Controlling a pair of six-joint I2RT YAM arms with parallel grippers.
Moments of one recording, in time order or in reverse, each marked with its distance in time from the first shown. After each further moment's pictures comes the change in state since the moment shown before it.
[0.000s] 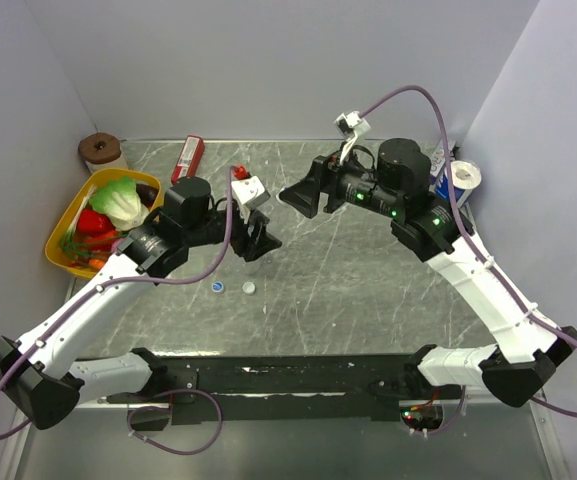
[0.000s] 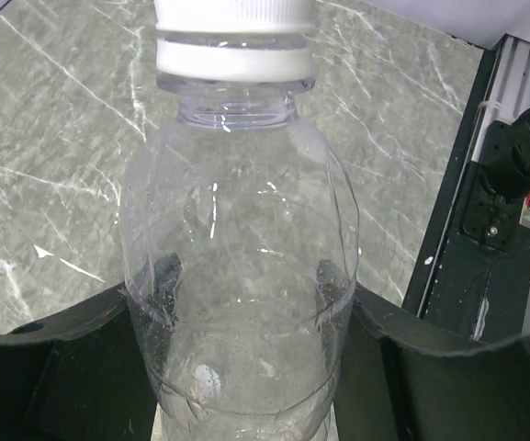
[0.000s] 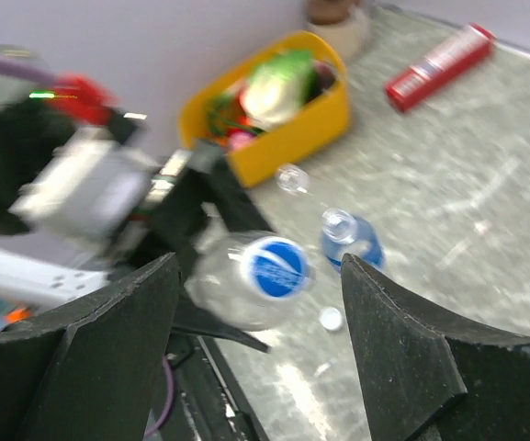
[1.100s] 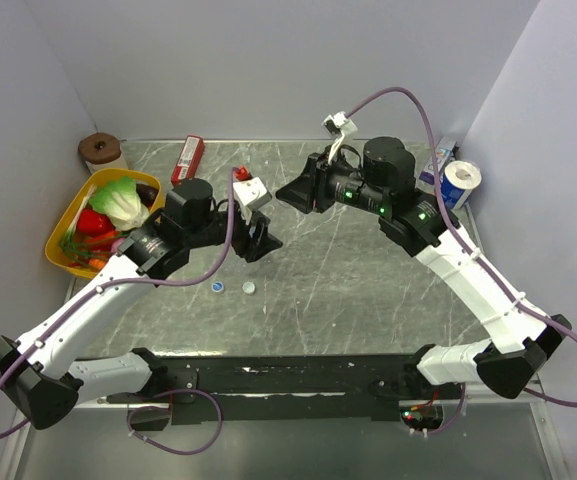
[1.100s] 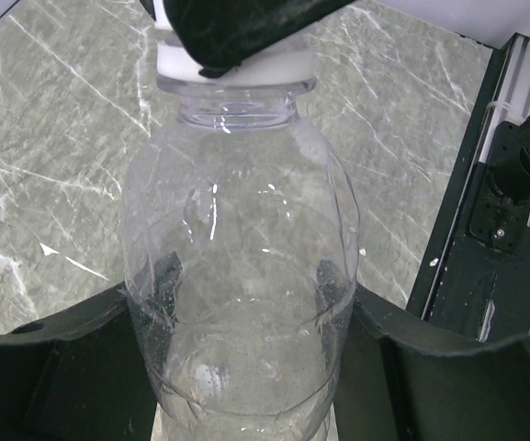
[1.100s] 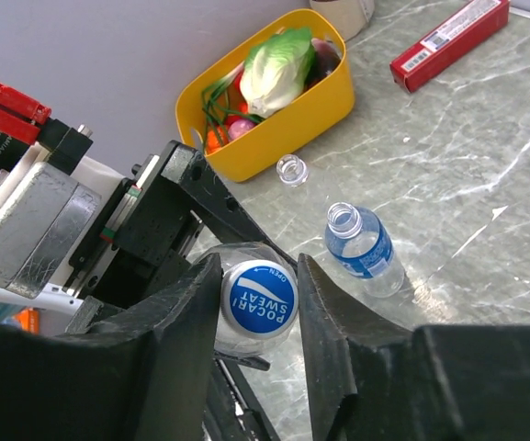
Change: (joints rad) left arm -0.019 -0.002 0.000 0.001 -0.037 0.000; right arm 0.022 0.058 0.001 0.009 0.006 0.031
